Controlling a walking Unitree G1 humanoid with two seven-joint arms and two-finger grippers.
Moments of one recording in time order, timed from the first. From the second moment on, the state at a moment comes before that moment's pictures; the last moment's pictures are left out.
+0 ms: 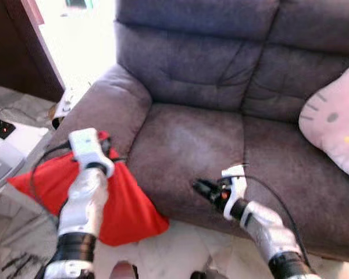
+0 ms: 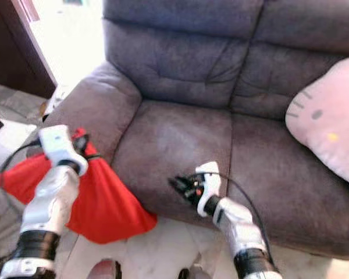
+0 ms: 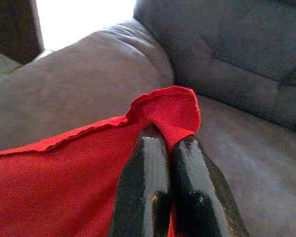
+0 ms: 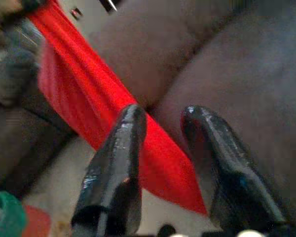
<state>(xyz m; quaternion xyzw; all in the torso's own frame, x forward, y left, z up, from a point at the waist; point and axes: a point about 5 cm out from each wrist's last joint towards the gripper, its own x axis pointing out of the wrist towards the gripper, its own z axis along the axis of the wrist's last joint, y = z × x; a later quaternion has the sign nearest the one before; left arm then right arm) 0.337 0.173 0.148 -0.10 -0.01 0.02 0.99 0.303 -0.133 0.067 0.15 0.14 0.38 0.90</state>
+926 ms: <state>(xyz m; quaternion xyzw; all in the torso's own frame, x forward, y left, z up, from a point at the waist) 0.348 0.124 0.187 -0.11 -0.03 -0.06 0.99 0.284 -0.100 0.127 0.16 0.13 0.49 0.85</state>
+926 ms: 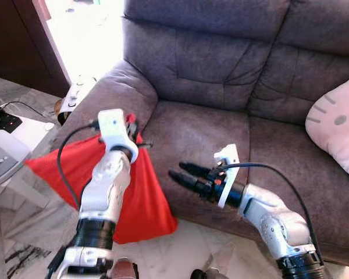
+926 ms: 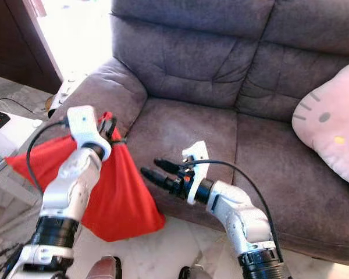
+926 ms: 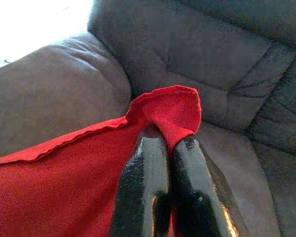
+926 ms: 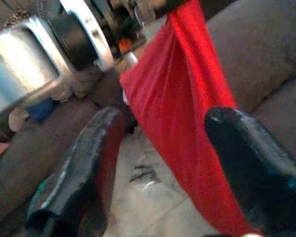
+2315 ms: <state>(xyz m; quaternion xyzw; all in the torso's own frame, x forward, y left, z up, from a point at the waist) 0.342 0.103 0.223 -0.10 0.02 -0.25 0.96 0.320 -0.123 0.141 0.08 0.07 0.35 0.93</state>
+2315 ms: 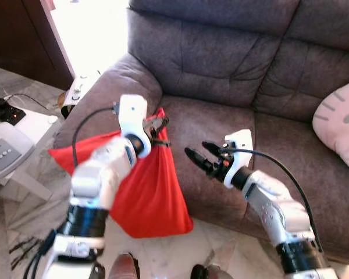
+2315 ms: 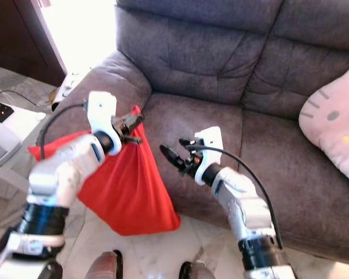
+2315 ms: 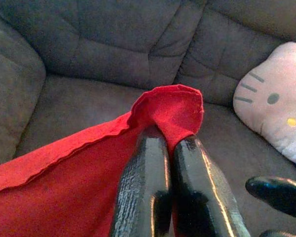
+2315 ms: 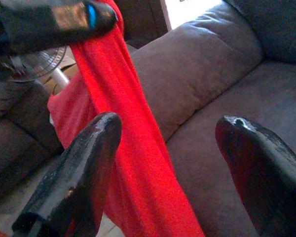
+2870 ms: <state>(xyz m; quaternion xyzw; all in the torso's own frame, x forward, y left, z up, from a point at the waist) 0.326 0.086 0.238 -0.12 0.02 -0.34 0.93 0.307 -0.101 0.126 0.11 0.05 0.44 0.89</state>
